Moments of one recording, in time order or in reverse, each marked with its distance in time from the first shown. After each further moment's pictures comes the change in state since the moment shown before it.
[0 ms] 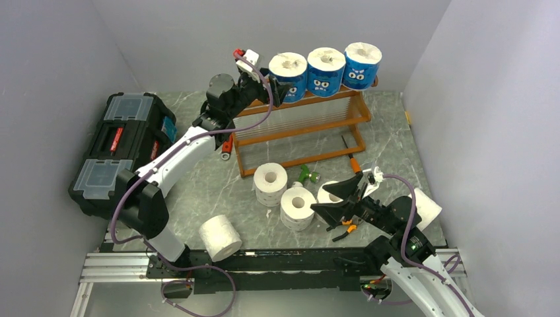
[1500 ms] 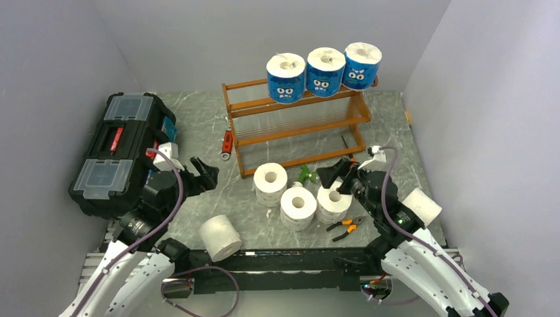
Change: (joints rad) left arm 0.028 -1.121 -0.717 -0.903 -0.509 -0.476; right arm -0.001 0.341 0.121 -0.113 0.585 0.203
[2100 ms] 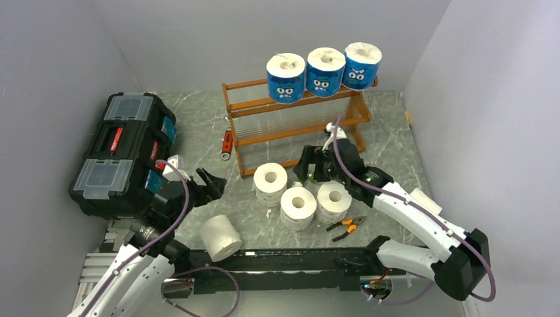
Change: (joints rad) left arm 0.000 -0.077 -0.223 0.089 0.092 -0.129; right arm 0.053 0.512 0.319 -0.116 -0.116 -0.108
